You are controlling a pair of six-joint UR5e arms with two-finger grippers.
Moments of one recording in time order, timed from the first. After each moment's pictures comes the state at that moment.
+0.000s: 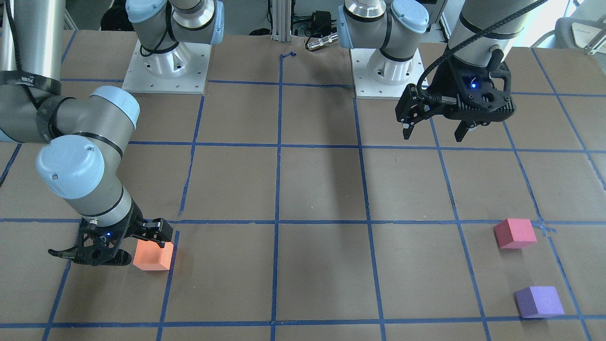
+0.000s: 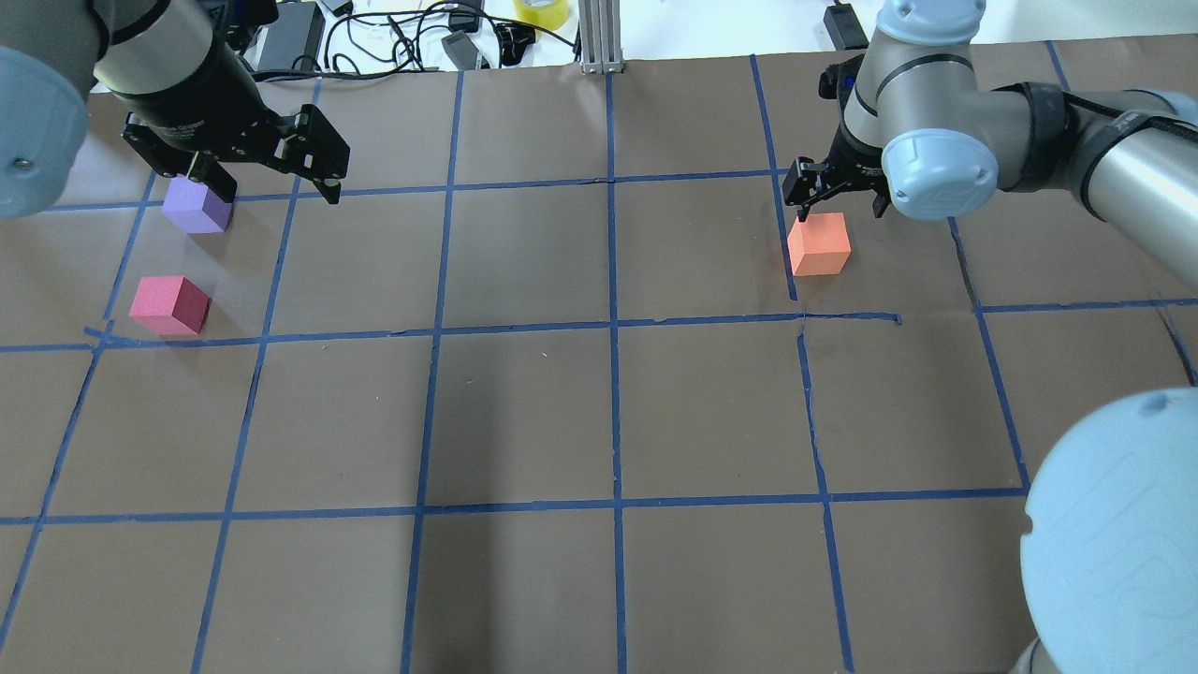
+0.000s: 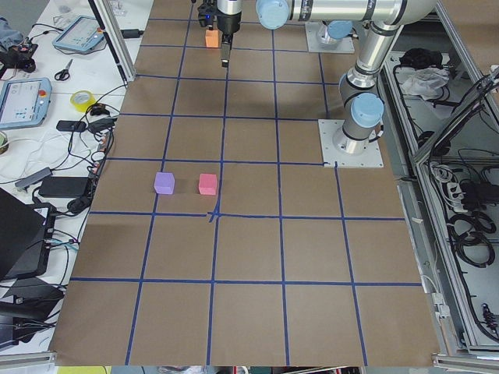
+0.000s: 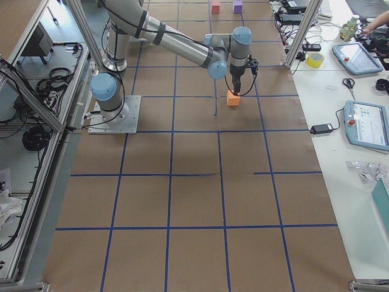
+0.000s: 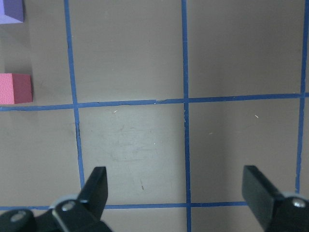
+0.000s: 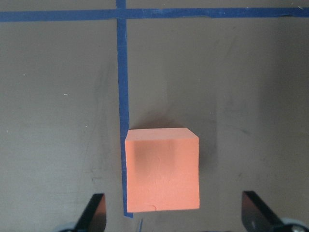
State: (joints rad) left arm -1.53 -1.57 -1.57 -1.47 1.59 0.10; right arm 1.51 -1.13 1.64 -2.15 -1.60 -0.04
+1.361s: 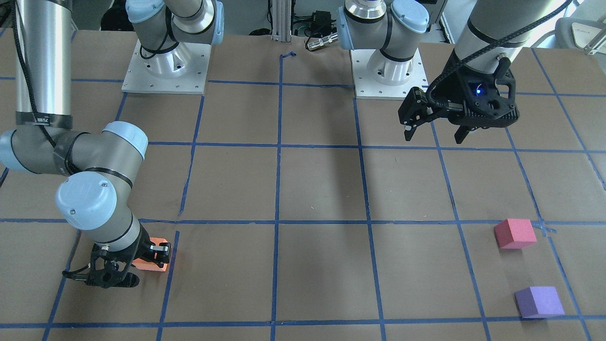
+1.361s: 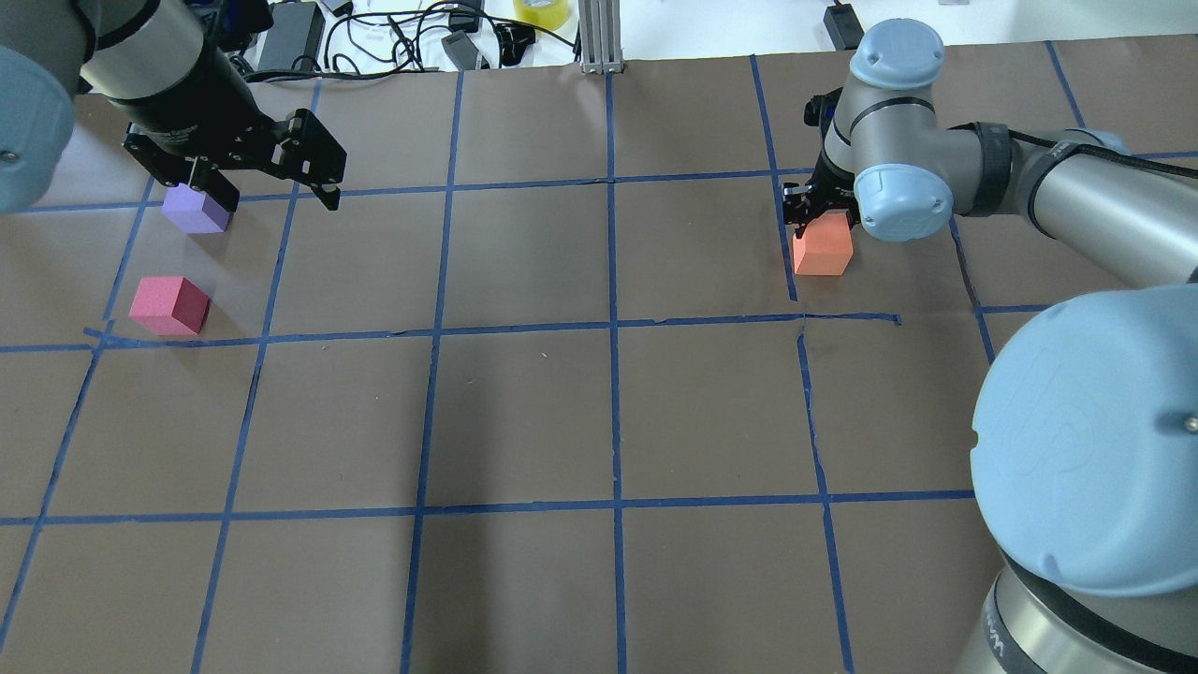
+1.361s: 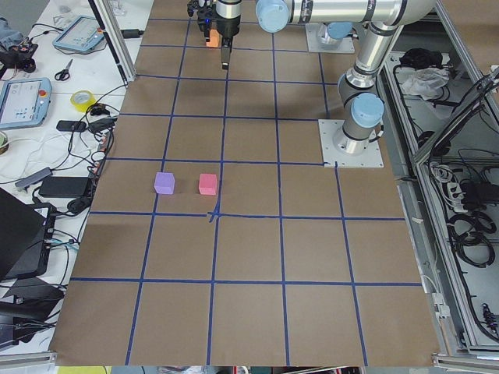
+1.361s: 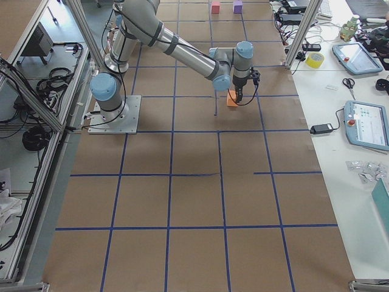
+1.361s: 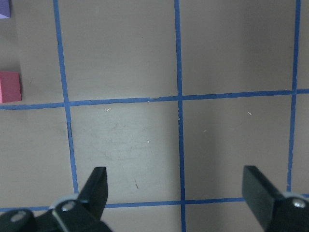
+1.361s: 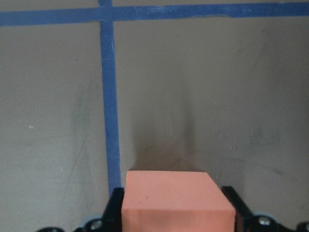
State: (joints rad) left arm -1.50 -1.57 -1.57 -1.49 1.56 0.10; right arm 1.51 -1.02 1.63 -2.26 -1.60 -0.03
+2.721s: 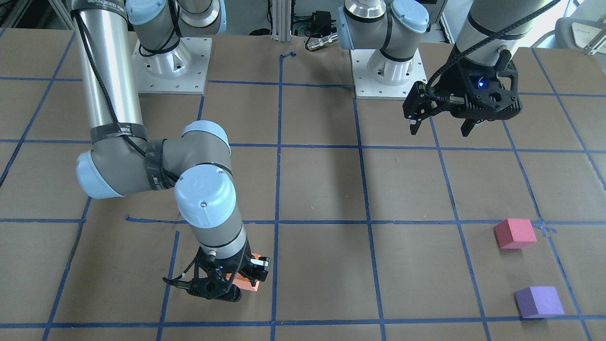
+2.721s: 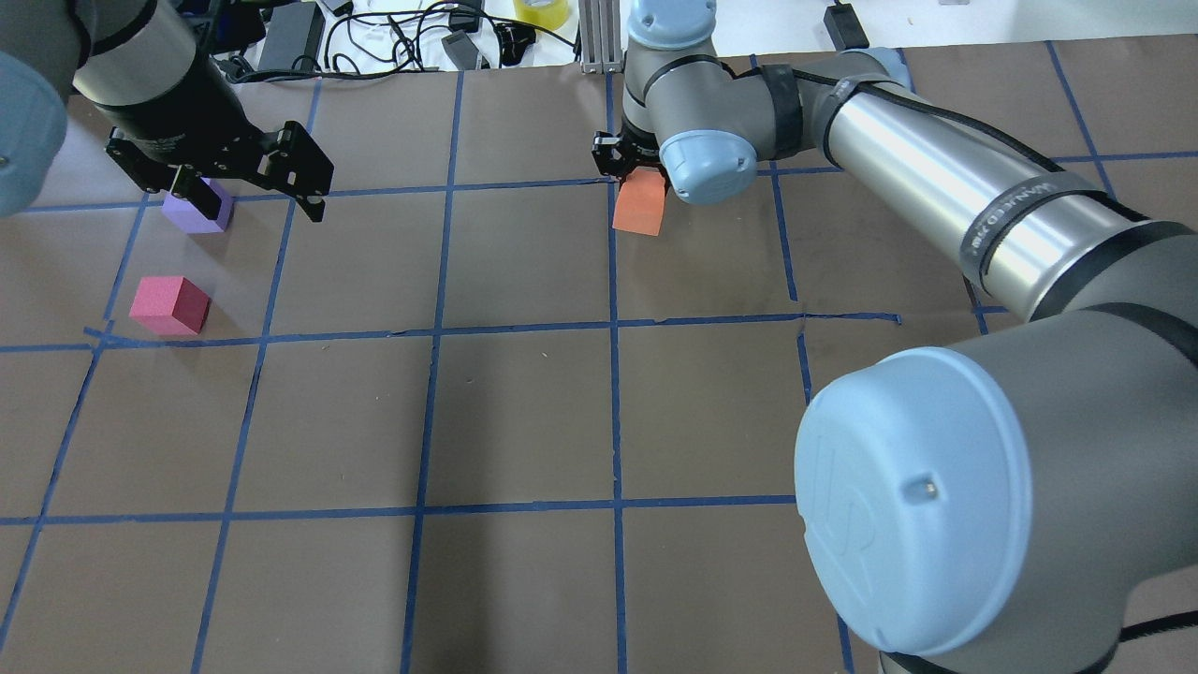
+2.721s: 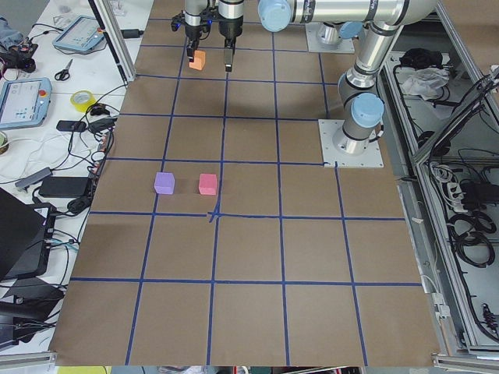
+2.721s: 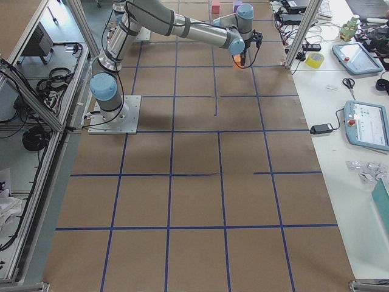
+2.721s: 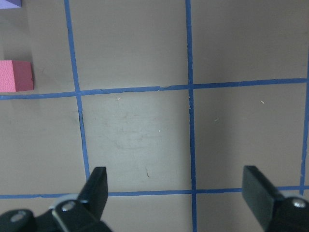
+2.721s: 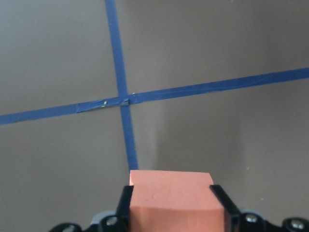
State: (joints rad) left arm -1.50 -1.58 -1.58 -1.51 1.62 0.12; right arm 1.84 -0.86 1.26 -2.14 -1.56 0.40
